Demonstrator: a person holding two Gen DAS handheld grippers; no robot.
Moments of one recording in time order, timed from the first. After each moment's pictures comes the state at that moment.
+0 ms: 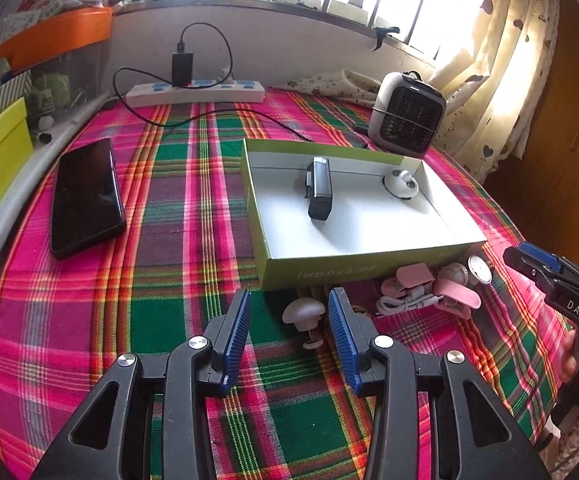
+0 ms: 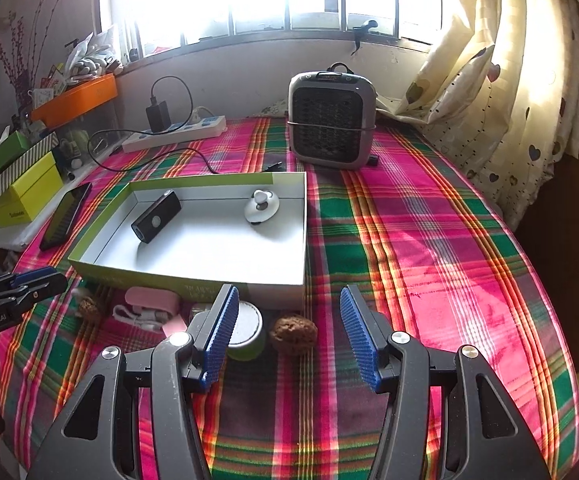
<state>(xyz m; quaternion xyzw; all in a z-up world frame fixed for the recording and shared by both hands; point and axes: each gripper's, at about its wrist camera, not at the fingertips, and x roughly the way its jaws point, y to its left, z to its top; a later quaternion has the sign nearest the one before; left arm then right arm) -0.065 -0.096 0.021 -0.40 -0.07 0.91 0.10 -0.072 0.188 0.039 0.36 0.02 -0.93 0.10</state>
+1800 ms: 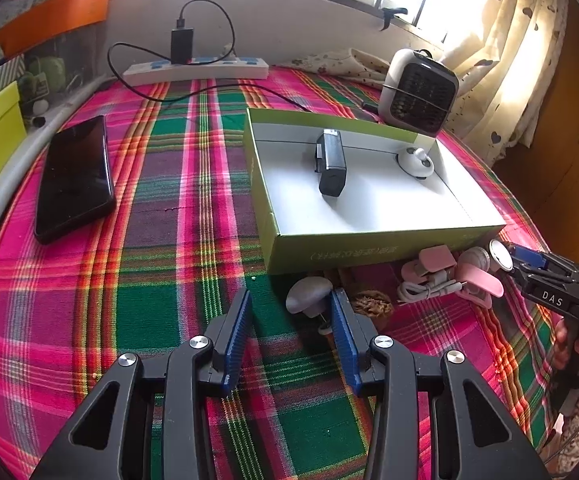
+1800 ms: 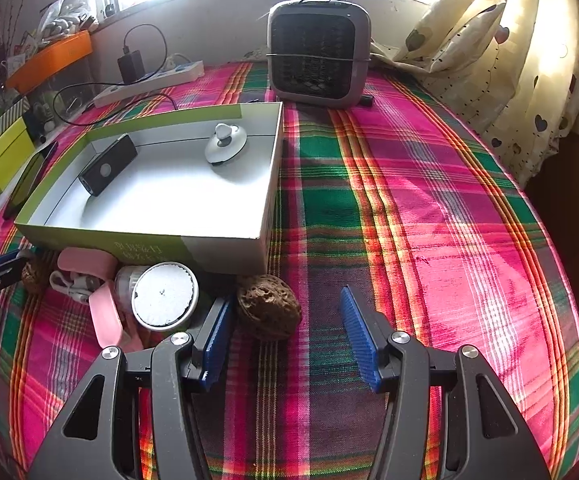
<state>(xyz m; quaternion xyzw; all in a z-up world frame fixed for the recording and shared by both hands) -0.076 -0.097 0.003 -0.43 -0.07 0.90 0.09 -0.104 0.195 -0.003 0.43 0.04 -0.90 0.09</state>
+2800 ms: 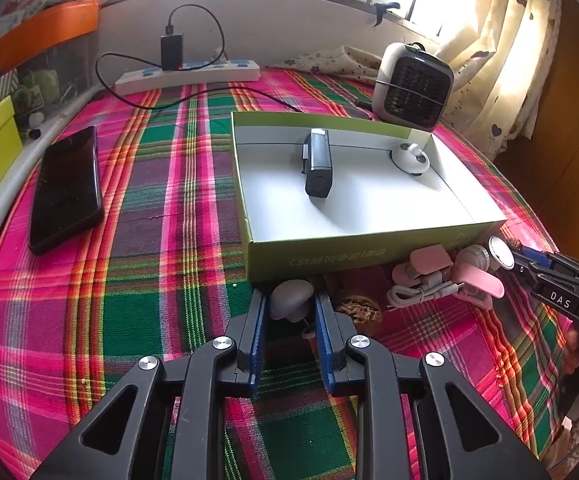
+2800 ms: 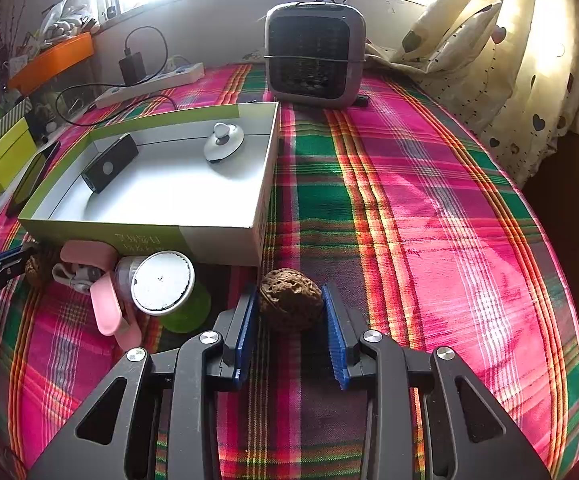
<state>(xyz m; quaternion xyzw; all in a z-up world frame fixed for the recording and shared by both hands) -0.078 -0.082 0.003 -0.42 -0.05 0.90 0.09 -0.098 0.199 -0.001 0.43 0.04 -0.90 0.09</state>
